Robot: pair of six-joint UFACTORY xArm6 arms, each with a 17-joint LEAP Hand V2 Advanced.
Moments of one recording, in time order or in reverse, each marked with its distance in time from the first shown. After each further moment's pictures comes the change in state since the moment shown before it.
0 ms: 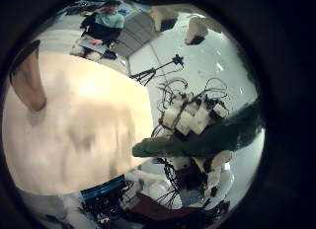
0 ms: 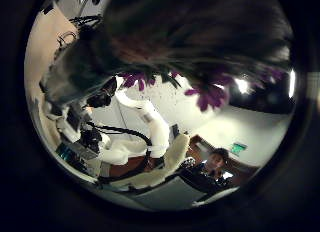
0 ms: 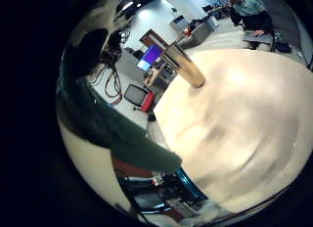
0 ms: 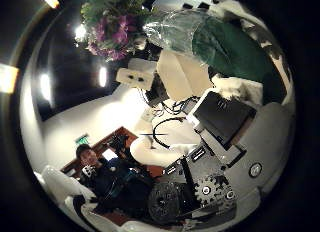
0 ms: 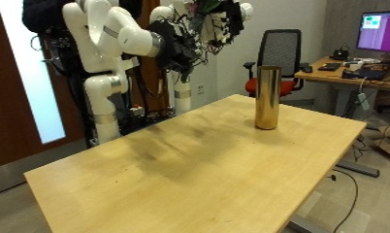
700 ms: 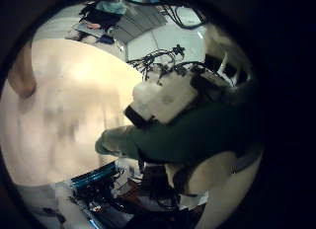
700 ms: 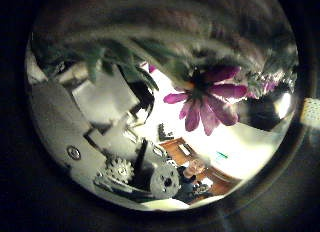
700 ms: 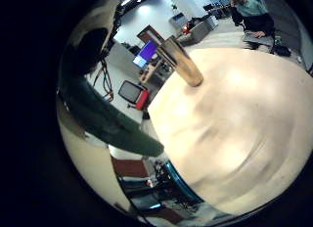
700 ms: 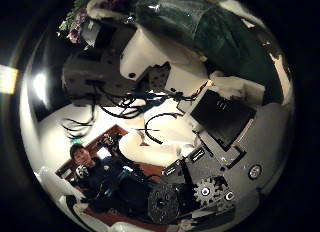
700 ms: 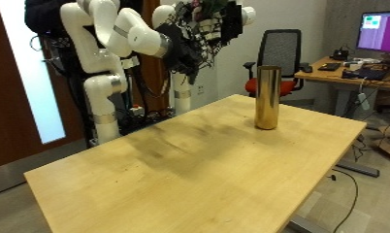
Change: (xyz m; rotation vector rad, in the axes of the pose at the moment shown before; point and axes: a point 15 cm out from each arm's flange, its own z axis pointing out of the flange) left arm 0.011 -0.015 -0.009 0.044 0.177 -0.086; right arm 0.021 -0.014 0.008 0.049 0.093 -0.003
